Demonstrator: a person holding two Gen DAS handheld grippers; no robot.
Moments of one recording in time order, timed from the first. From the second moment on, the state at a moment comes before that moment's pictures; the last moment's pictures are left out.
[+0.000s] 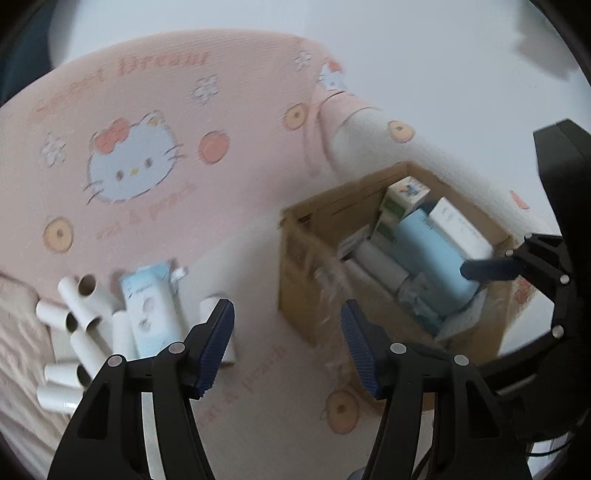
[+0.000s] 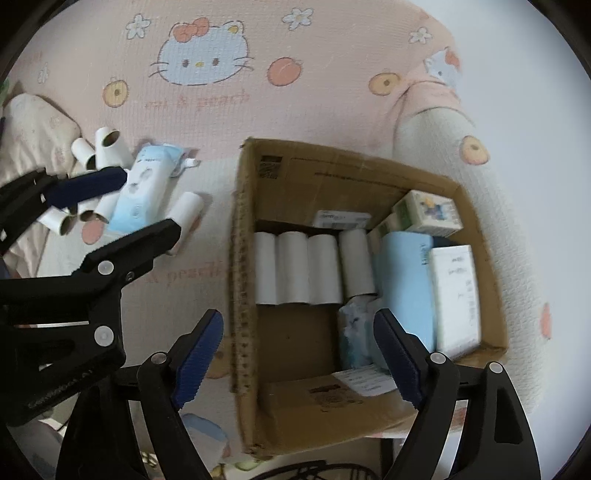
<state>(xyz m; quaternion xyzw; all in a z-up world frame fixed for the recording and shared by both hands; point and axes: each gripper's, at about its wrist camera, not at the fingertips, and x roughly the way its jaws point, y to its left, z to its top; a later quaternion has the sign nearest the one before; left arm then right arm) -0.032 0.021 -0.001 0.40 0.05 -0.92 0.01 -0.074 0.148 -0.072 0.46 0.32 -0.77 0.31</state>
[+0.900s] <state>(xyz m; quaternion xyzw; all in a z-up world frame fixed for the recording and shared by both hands) -0.034 0.097 0.037 0.37 -0.06 -0.93 -0.03 -0.064 0.200 -0.057 0.43 0.33 -0.80 0.26</state>
